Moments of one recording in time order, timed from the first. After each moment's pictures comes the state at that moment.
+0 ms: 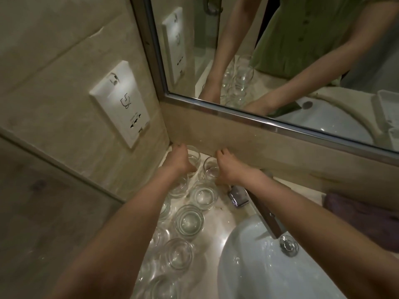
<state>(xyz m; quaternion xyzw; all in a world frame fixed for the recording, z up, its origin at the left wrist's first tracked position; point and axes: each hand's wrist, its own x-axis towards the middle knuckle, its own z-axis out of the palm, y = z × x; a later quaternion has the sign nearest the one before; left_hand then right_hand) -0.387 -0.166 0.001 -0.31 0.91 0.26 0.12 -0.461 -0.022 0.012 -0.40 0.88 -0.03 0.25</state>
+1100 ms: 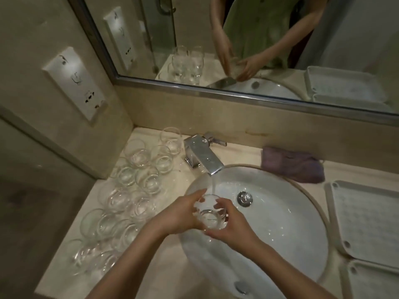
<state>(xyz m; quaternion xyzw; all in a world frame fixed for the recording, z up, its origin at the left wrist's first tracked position) -0.237 0.049 0.041 -0.14 0.84 0.46 0.26 -0.273 0.220 -0.008 -0.16 0.82 -0.45 0.31</state>
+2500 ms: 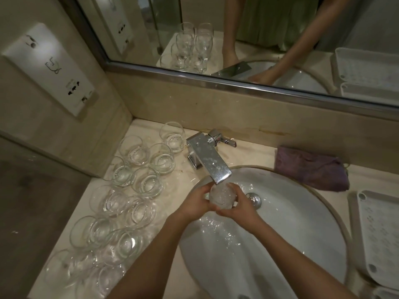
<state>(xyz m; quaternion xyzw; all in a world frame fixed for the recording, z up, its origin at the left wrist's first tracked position) -0.300 0.048 -0.071 -0.19 0.76 0.60 0.17 -0.354 0.207 -0.093 -0.07 0.78 -0.51 0.34</state>
